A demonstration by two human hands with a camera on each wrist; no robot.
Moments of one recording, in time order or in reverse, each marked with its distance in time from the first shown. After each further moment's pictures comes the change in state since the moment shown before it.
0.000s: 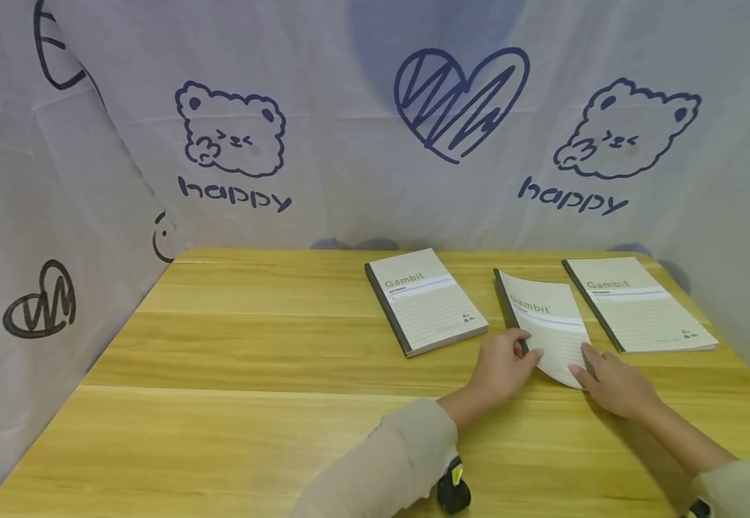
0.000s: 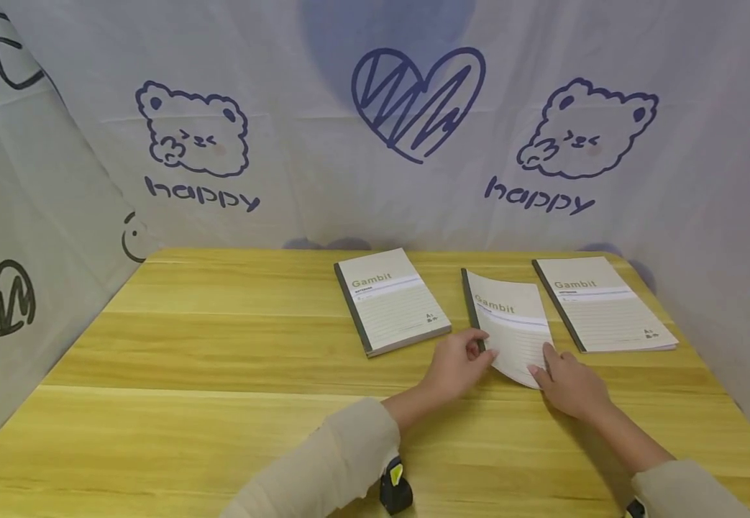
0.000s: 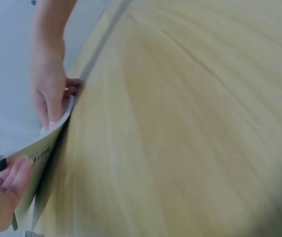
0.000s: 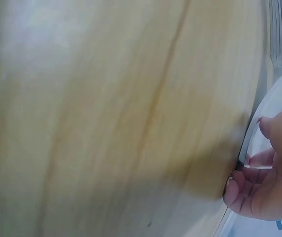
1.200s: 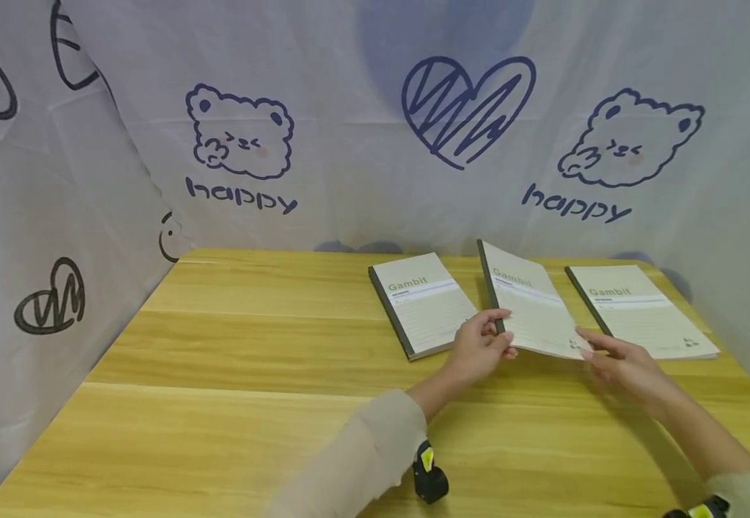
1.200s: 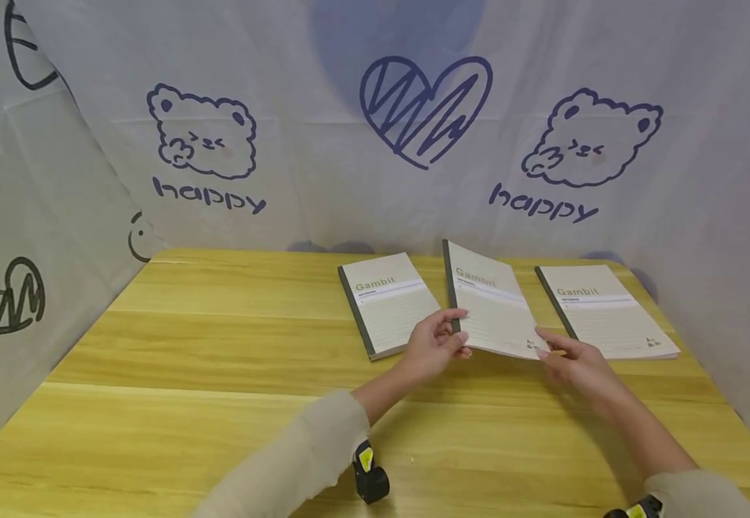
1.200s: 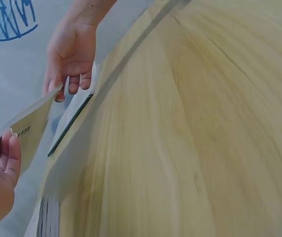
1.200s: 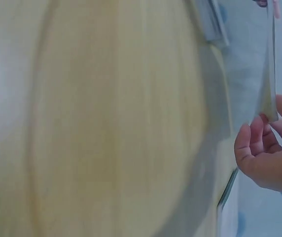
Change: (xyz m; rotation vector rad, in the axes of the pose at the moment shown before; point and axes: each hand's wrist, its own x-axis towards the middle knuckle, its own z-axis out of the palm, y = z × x) left_hand 0.002 -0.005 -0.044 -0.704 -0.058 -0.126; right_hand 0.004 0.008 -0.032 0.993 -0.121 0.117
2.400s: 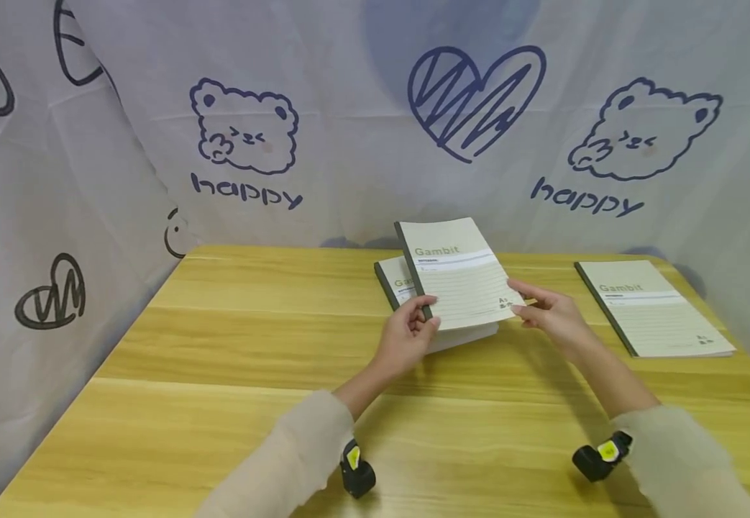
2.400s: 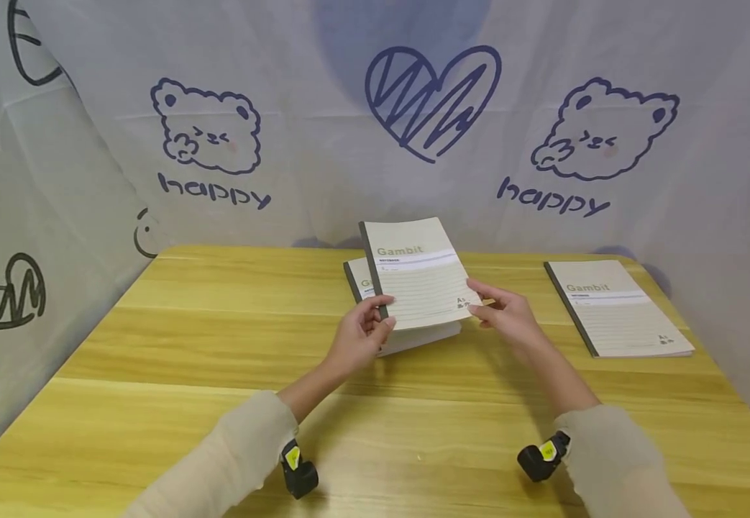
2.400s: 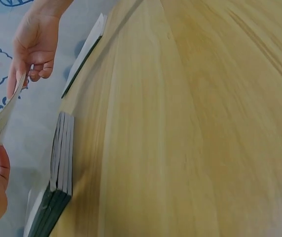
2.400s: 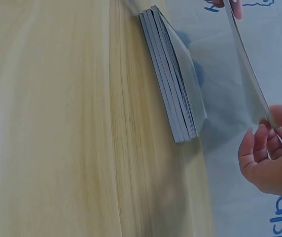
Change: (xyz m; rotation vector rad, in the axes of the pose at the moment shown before) left_hand -0.044 0.043 -0.086 0.353 0.131 0.165; right_hand 0.061 -0.072 0.073 0.089 0.063 -0.094
